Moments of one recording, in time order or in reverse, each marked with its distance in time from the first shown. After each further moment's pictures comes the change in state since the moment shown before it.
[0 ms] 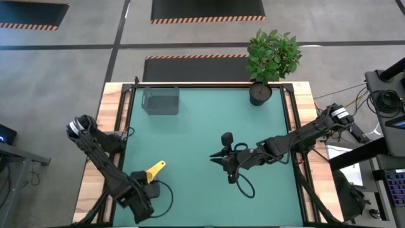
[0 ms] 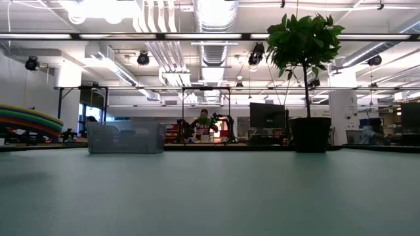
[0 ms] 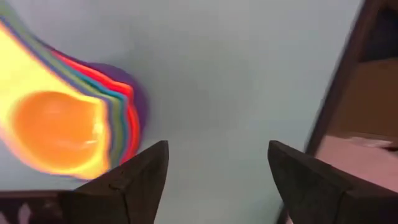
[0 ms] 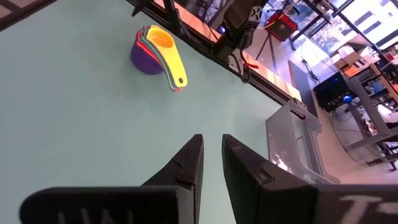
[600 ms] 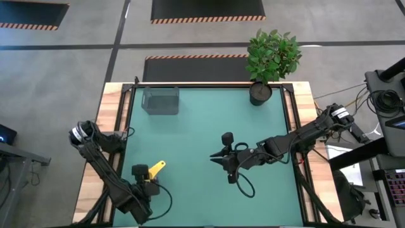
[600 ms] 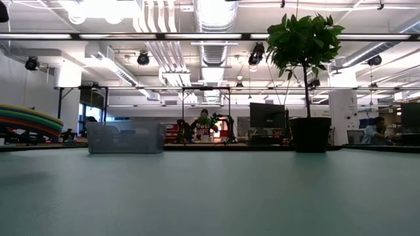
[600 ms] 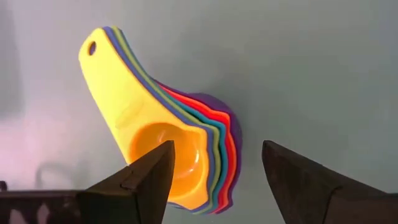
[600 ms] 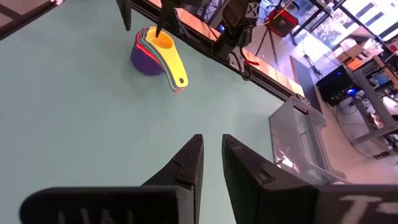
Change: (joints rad) left arm -0.042 0.094 0.026 -0.202 -0.279 0.078; right arm 0.000 -0.003 0.000 -0.004 0.000 0.041
